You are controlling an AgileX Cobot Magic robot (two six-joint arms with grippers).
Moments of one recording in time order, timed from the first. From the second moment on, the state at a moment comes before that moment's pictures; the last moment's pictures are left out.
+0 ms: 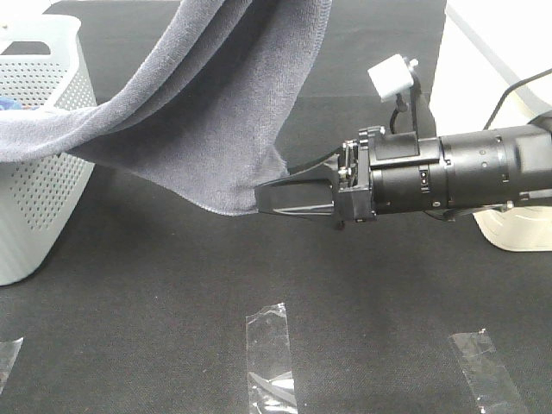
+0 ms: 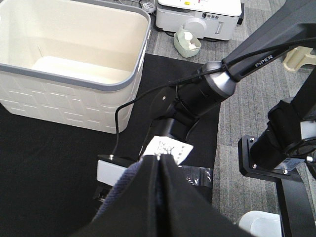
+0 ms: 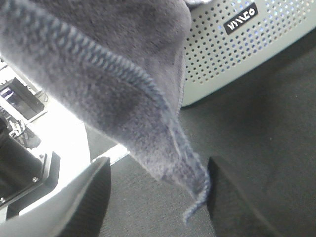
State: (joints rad) left arm -0.60 1.71 -2.05 -0.69 1.23 0.62; right arm 0.34 1.75 -0.69 1.74 1.00 -1.98
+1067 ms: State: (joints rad) left arm -0.60 1.71 -2.05 -0.69 1.23 0.61; right arm 0.44 1.75 -0.76 1.74 0.83 -1.93
